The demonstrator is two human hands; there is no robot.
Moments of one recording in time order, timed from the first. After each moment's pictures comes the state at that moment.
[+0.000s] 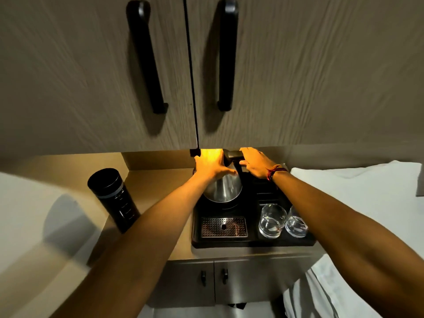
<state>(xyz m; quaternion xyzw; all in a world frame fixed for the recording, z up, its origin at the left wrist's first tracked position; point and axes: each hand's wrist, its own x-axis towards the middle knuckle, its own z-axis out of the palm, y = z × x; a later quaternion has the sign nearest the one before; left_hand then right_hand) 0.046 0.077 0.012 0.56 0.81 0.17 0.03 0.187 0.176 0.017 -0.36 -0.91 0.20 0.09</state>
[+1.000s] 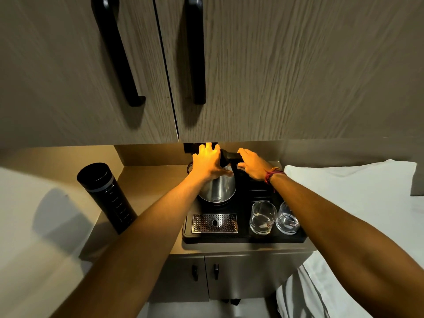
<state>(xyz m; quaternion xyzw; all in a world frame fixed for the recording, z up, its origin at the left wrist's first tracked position) 0.061 0.088 -0.002 0.58 0.81 0.13 0.03 0.211 0.199 -0.019 -0.33 -0.92 0.21 0.08</state>
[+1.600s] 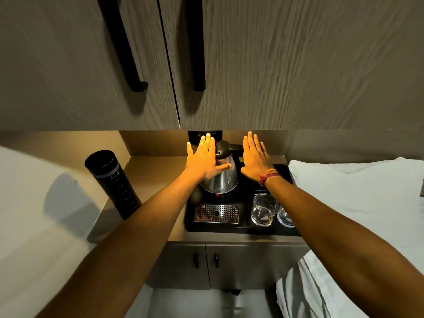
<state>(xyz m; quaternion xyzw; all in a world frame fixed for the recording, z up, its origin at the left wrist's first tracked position) 0.052 0.062 -0.019 0.57 0.82 0.03 0.01 0.211 0.176 -0.032 -0.39 -0.92 0.05 0.07</state>
